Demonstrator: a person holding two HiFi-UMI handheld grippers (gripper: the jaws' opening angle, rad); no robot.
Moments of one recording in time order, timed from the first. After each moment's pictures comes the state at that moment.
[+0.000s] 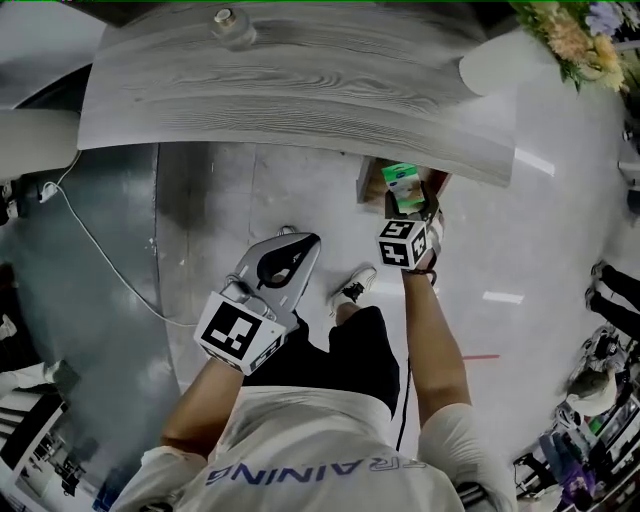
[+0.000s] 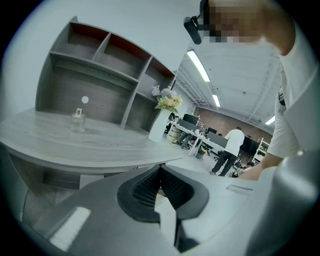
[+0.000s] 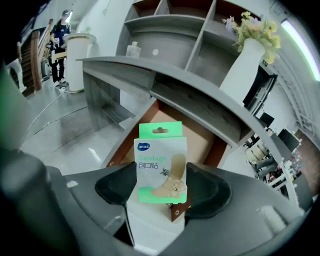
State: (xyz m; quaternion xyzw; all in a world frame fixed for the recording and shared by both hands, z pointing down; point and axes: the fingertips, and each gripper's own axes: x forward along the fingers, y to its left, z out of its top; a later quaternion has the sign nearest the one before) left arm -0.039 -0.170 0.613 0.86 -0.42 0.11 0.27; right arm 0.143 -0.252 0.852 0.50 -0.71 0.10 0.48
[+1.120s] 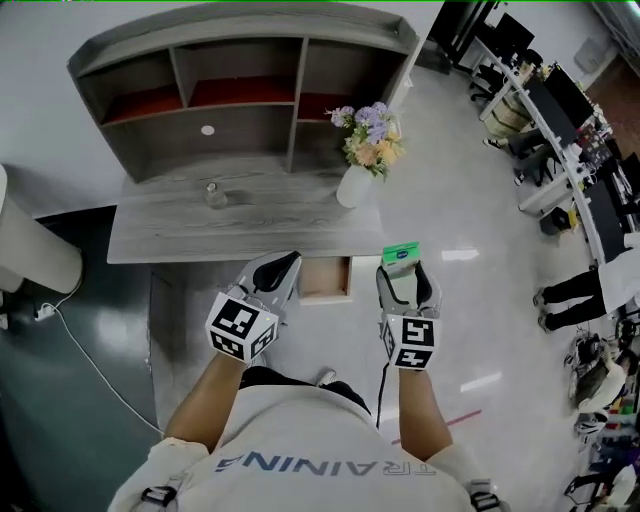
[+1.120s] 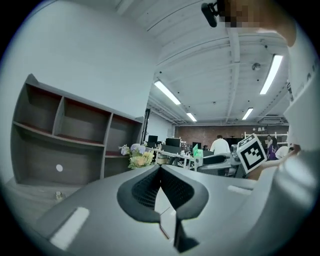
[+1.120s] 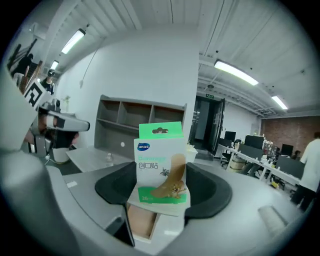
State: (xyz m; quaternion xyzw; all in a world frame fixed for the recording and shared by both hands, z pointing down) left arm 0.002 -0.182 0.362 0.92 -0.37 0.01 0.09; right arm 0.201 -0.163 0.385 0.66 -0.73 0.03 0.18
